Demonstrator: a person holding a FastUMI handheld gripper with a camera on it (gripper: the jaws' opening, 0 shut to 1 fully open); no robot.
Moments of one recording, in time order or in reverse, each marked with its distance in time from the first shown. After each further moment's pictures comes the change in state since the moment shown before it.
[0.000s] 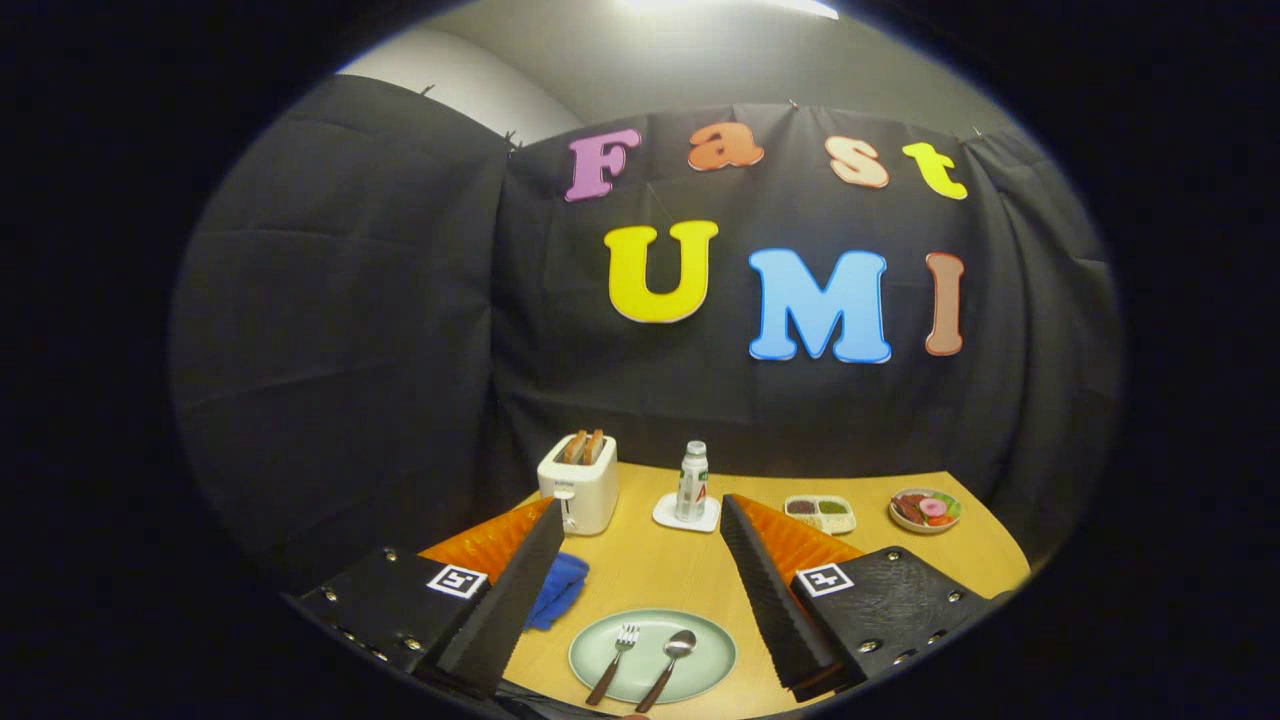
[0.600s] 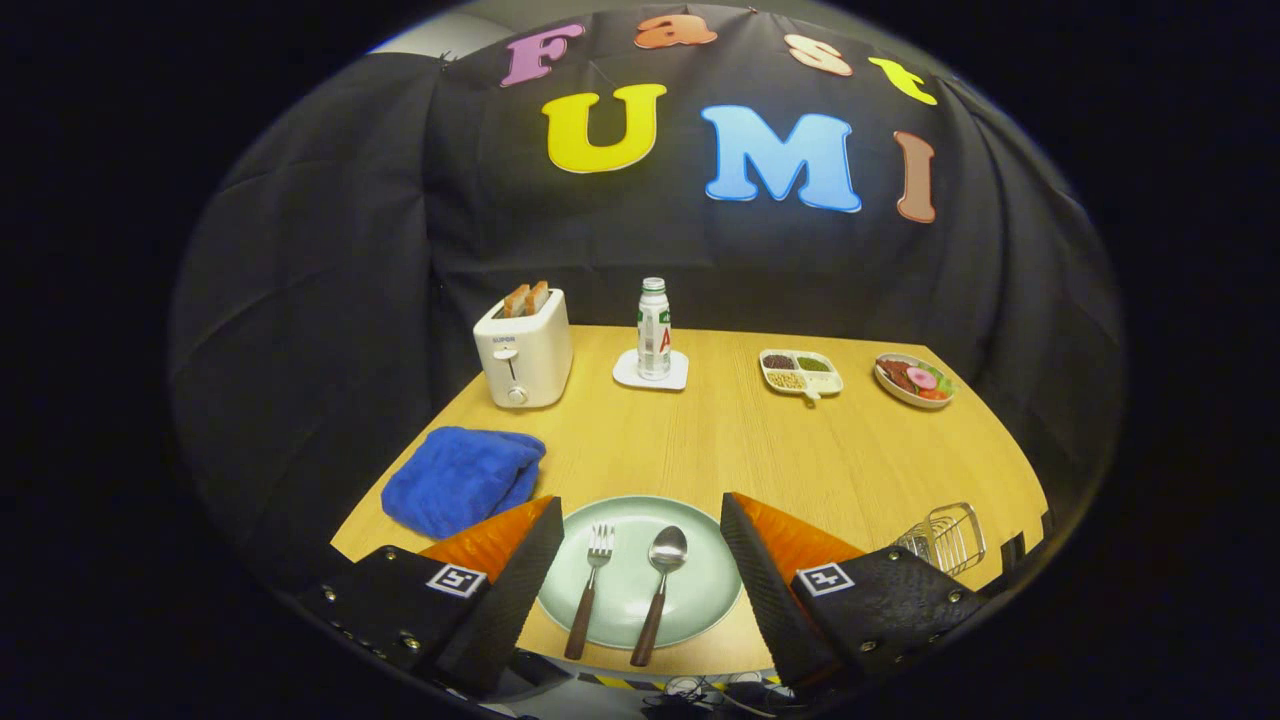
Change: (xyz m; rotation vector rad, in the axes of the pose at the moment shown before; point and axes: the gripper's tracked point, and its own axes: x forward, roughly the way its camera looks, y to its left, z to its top) arm 0.030 -0.024 -0.136 0.096 0.350 -0.125
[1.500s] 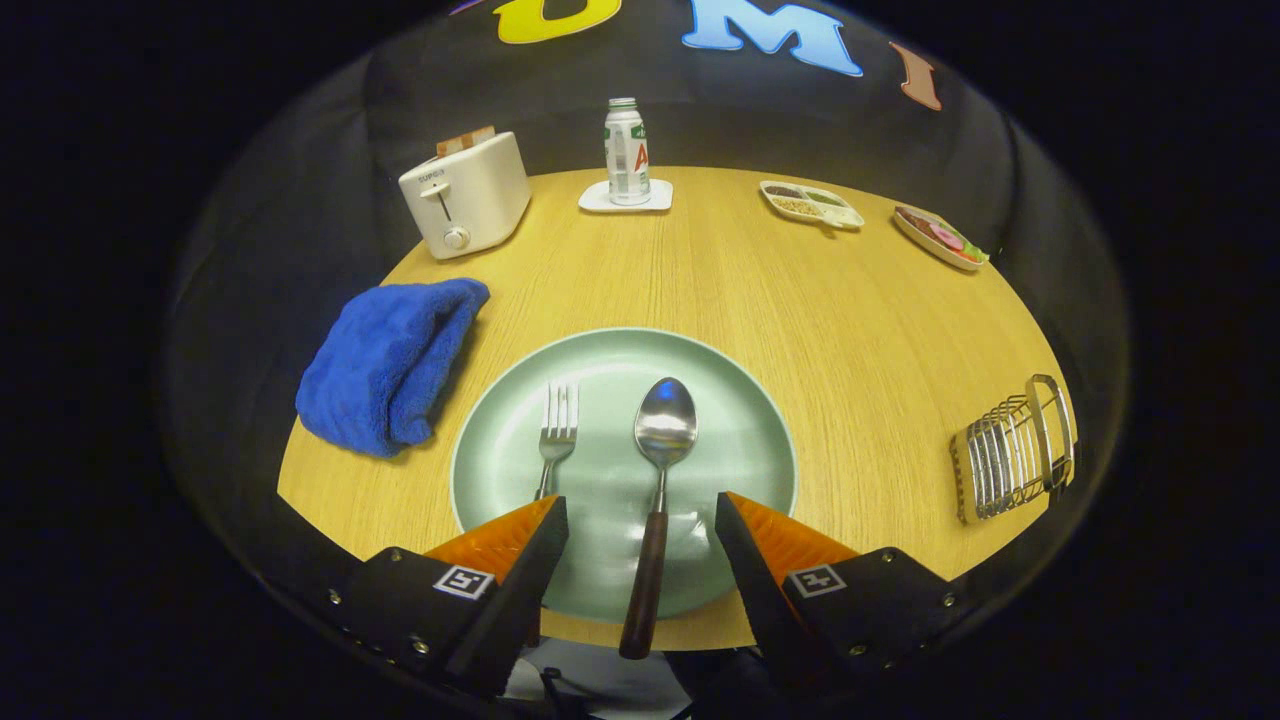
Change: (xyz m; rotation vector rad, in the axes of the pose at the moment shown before) arm 0.070 -0.001 -0.131 0.050 0.424 -0.015
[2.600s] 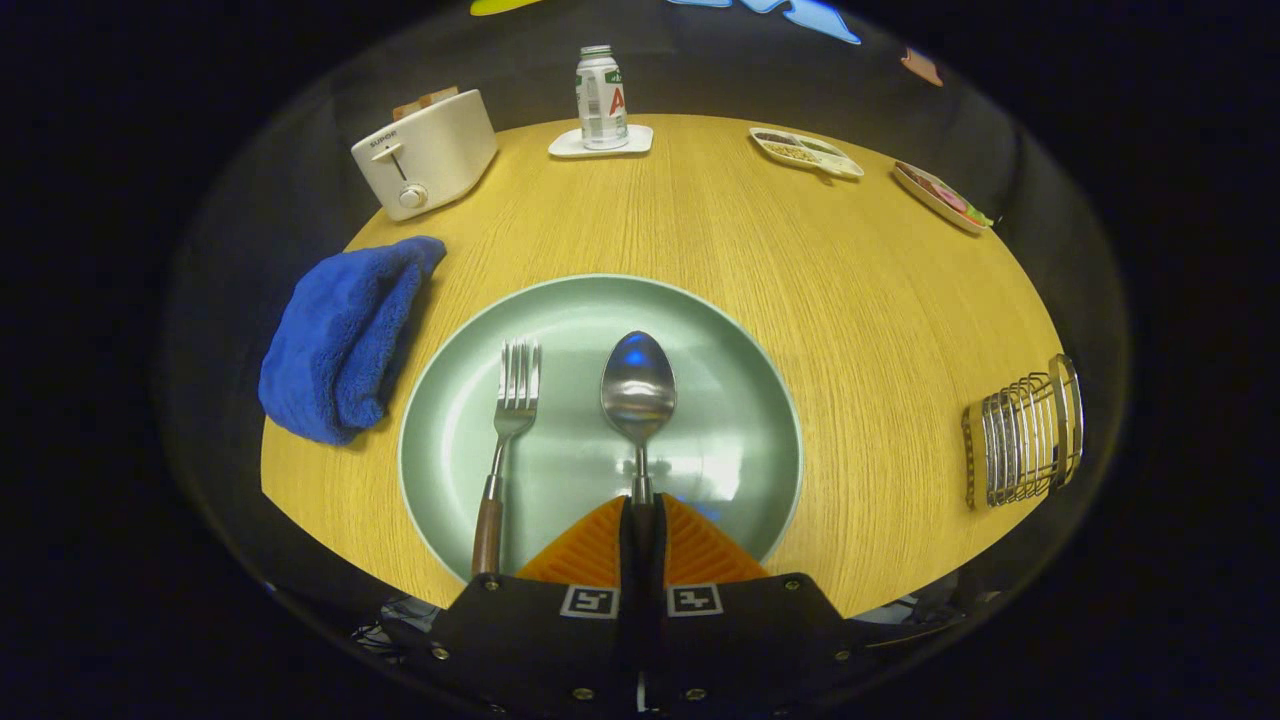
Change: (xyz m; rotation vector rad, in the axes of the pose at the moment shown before) arm 0.017 -0.013 -0.004 0.043 0.134 -0.038
